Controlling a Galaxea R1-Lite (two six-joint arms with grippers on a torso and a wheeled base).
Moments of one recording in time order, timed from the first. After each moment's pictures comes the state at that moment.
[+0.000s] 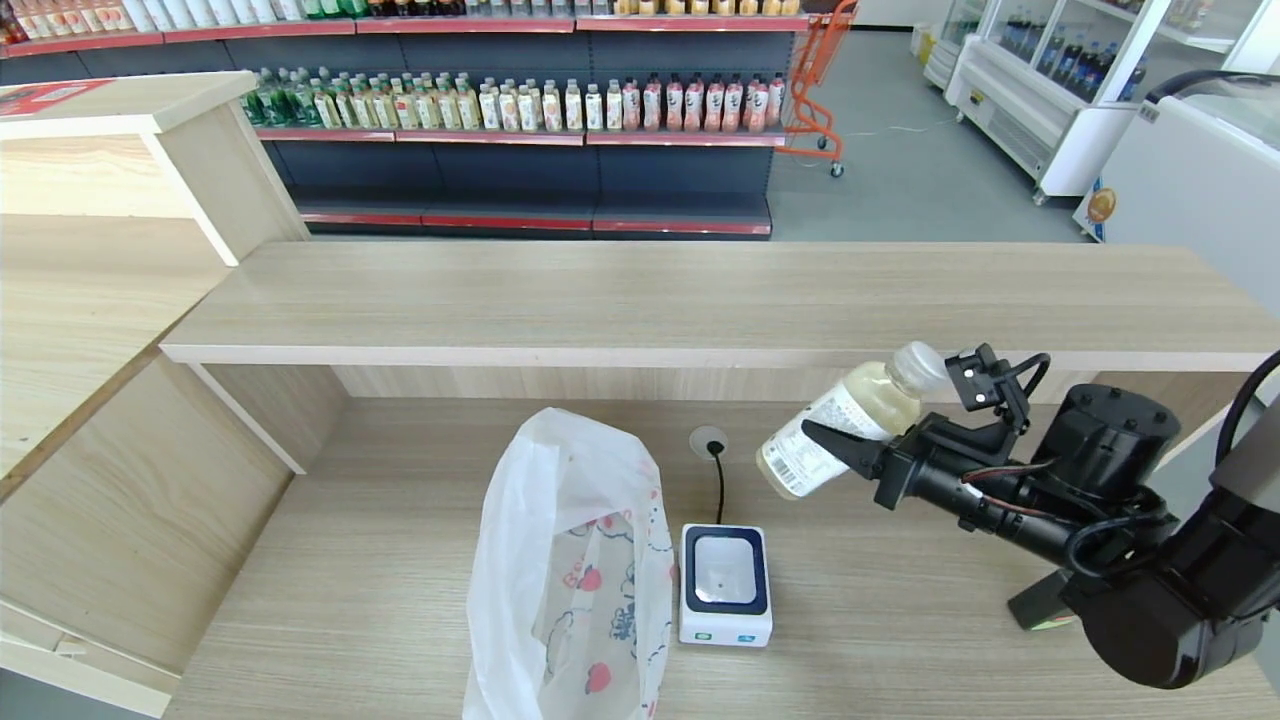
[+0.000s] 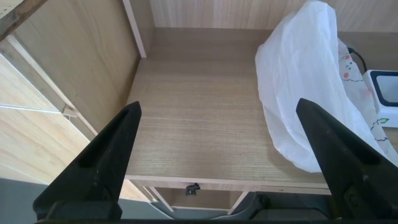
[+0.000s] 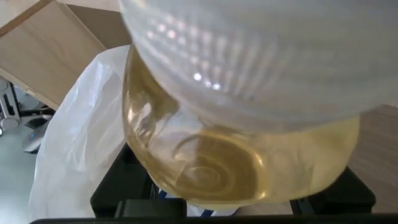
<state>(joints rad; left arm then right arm) 0.00 0.00 0.00 0.00 0.01 0.01 0.27 1.98 -0.50 -1.55 0.54 0.15</state>
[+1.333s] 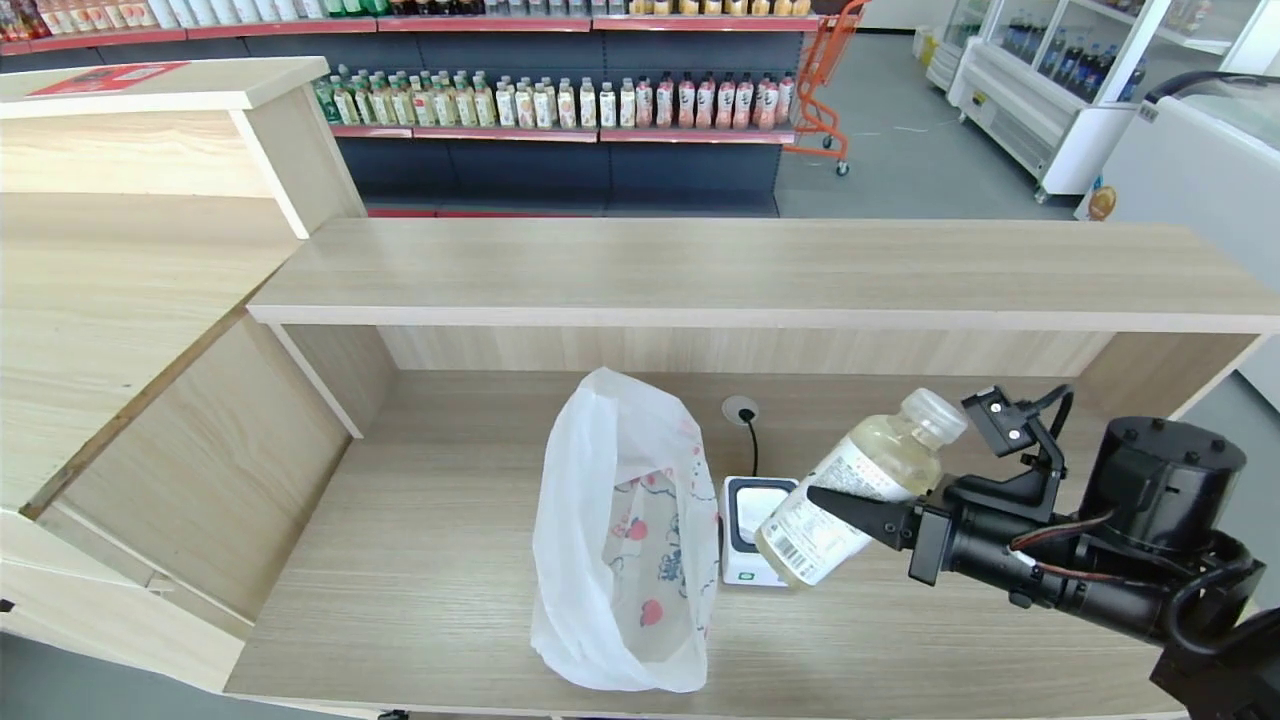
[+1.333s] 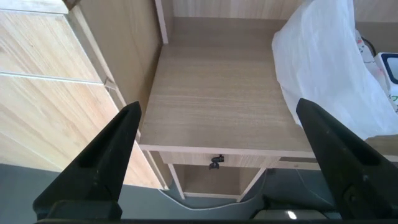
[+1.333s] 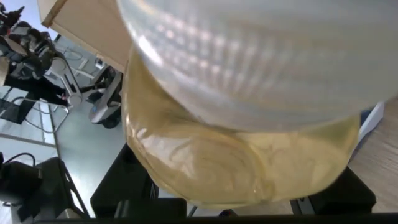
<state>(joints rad) 0.00 0.00 0.00 0.00 0.01 0.01 0.36 1.78 -0.34 -1.32 0.54 0.27</state>
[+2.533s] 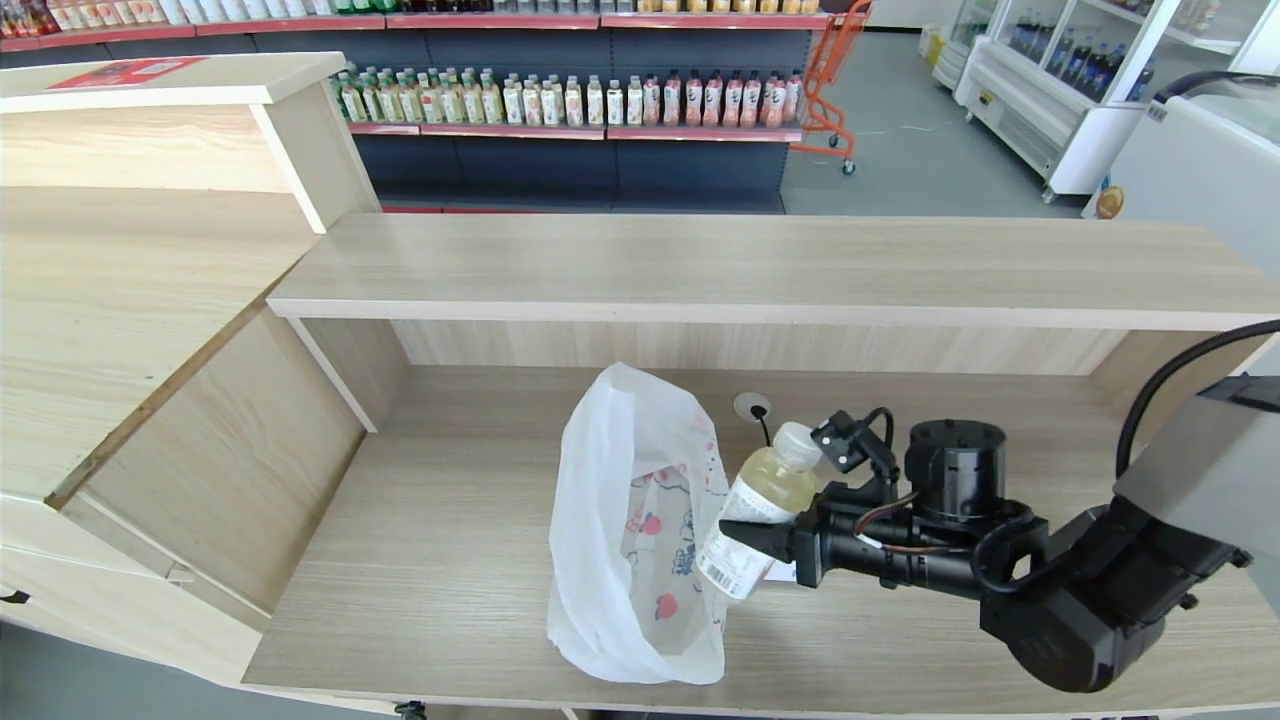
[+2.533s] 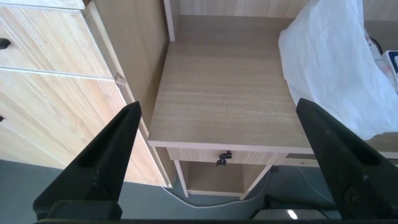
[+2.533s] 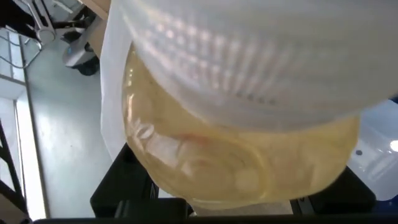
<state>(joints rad) 0.00 0.00 0.00 0.00 0.01 0.01 0.45 2.07 -0.61 -1.16 0.54 0.04</state>
